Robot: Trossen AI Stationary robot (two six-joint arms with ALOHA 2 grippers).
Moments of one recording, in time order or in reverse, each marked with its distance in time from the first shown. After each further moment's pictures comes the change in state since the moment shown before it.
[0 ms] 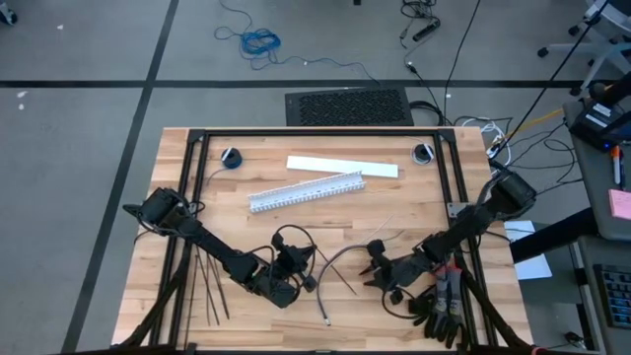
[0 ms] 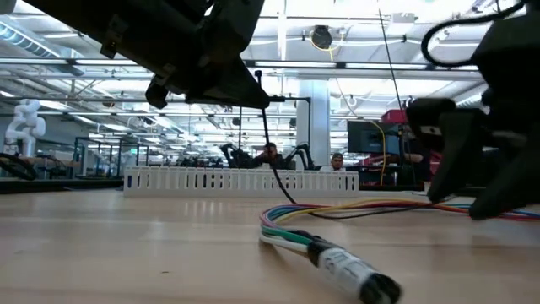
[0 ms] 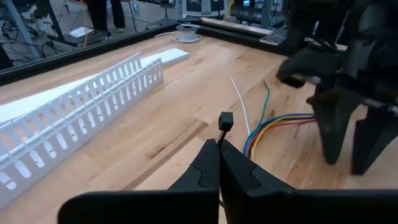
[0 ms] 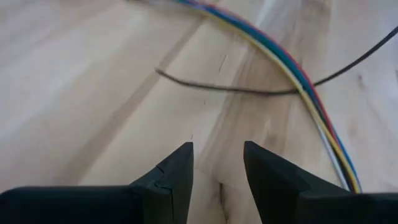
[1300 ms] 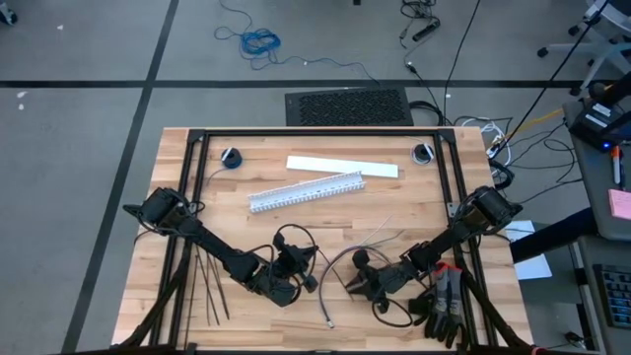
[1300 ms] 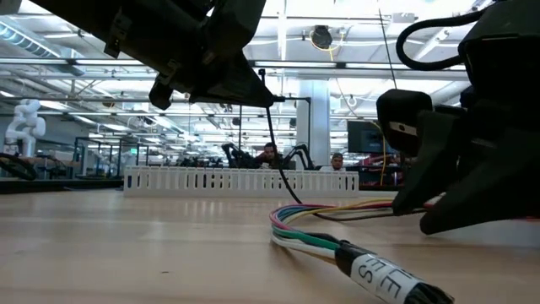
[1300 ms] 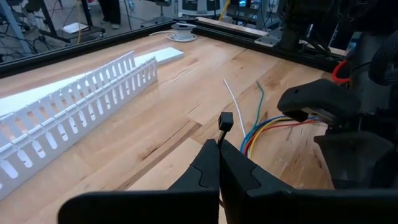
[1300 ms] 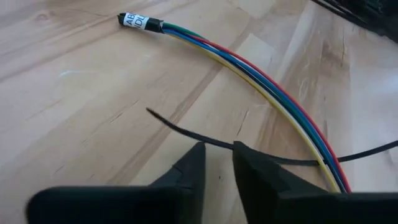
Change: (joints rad) left arm 0.005 0.000 0.000 0.028 0.023 0.003; right arm -0.023 0.219 0.125 0.192 -0.030 -0.180
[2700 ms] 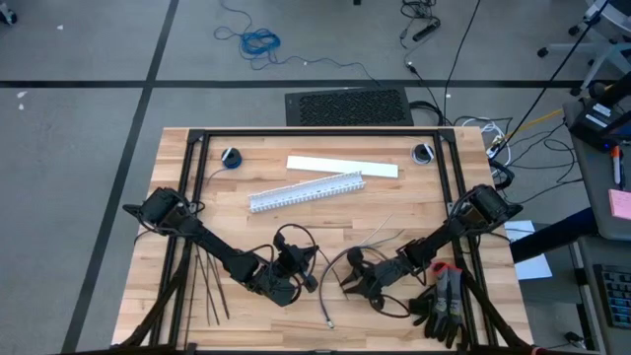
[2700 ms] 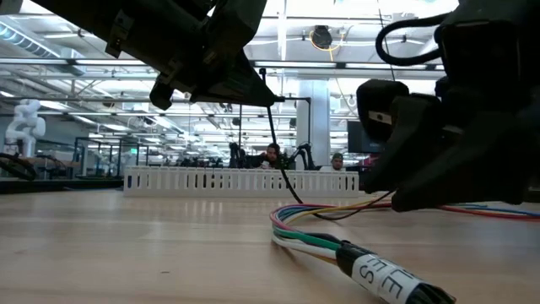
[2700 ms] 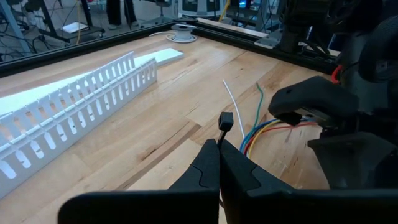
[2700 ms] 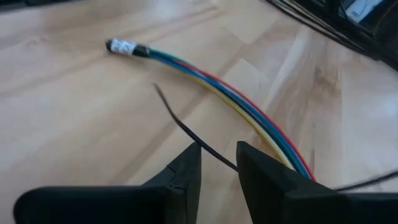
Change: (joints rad) left arm 0.001 0.000 0.000 0.009 0.000 0.000; right arm -0.058 0.004 0.020 0.083 -0.102 -0.066
